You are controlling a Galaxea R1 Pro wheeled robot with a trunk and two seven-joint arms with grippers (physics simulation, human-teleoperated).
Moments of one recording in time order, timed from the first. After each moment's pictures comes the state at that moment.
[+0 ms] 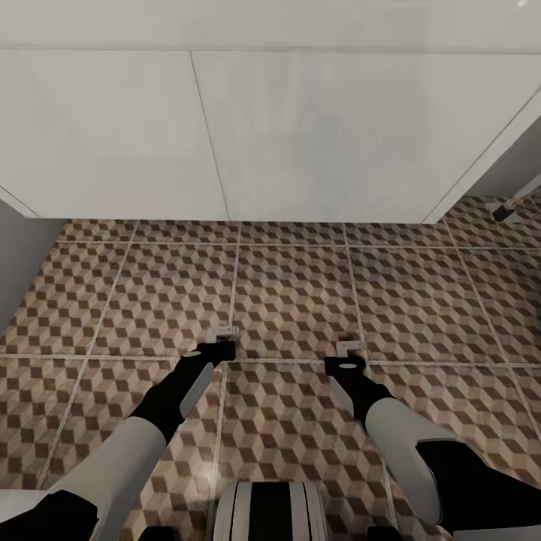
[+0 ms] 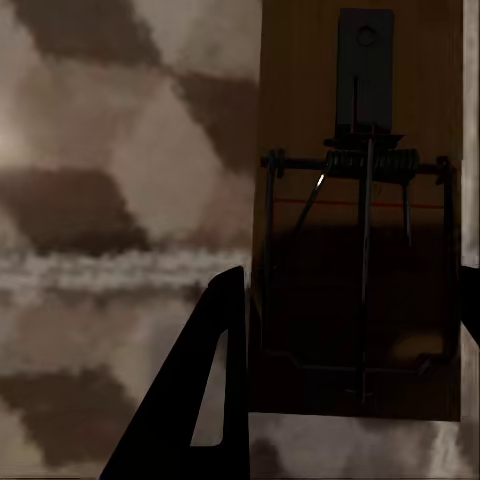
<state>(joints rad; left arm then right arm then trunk) -0.82 -0.06 -0.30 -0.75 0.37 0.36 0.19 -0.98 0.11 0.00 -0.21 0.08 0.12 -0.31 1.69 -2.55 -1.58</state>
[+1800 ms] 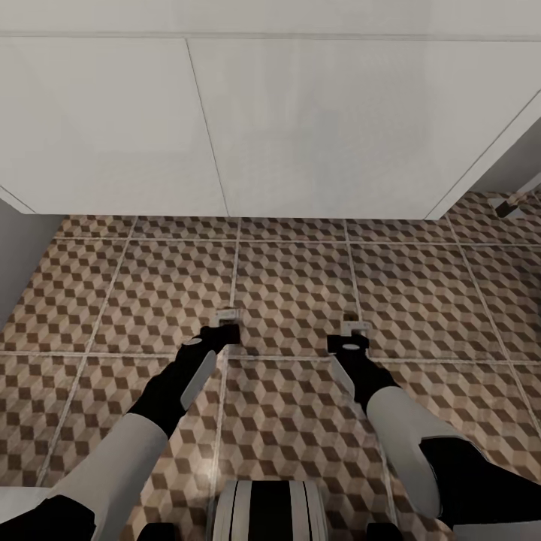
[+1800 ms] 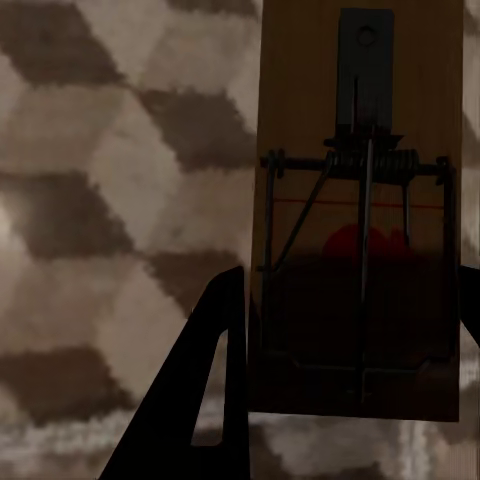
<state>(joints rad) -0.82 -0.07 -0.30 -0.90 0.37 0.38 0.20 -1.00 0.11 0.00 -0.36 0.05 0.16 -0.34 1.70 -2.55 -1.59</state>
